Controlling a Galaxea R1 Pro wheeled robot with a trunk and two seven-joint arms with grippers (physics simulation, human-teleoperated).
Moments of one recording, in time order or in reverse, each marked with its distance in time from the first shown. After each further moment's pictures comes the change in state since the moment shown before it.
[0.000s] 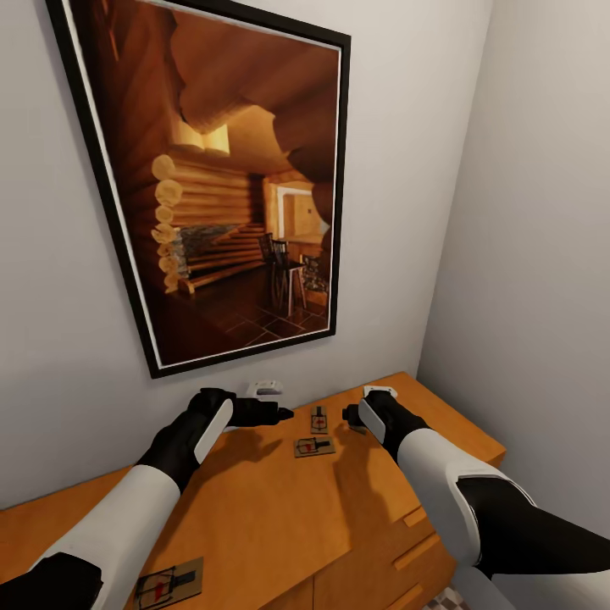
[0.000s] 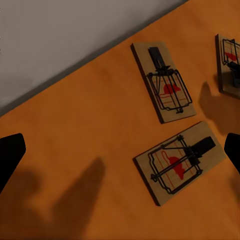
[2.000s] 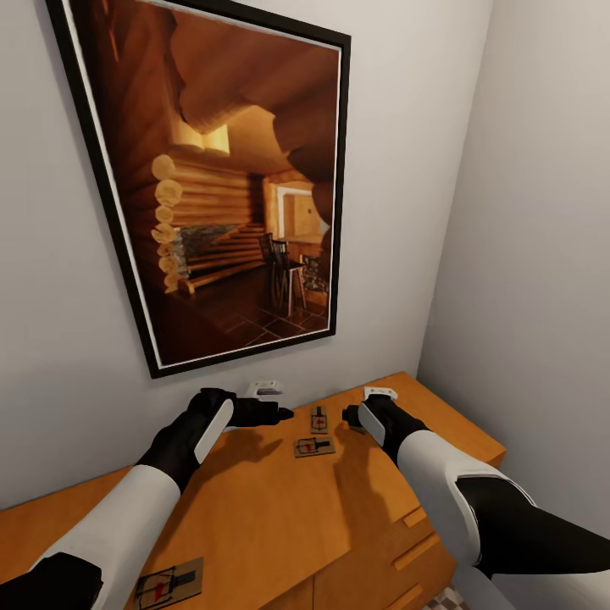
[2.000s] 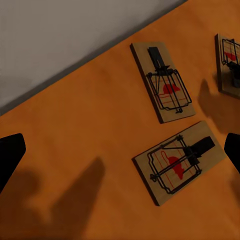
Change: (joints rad) left arm 0.000 -0.001 0.000 0.000 0.000 0.001 0.000; right arm 0.000 0.000 0.000 0.031 -0.002 -0.063 -0.002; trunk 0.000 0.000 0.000
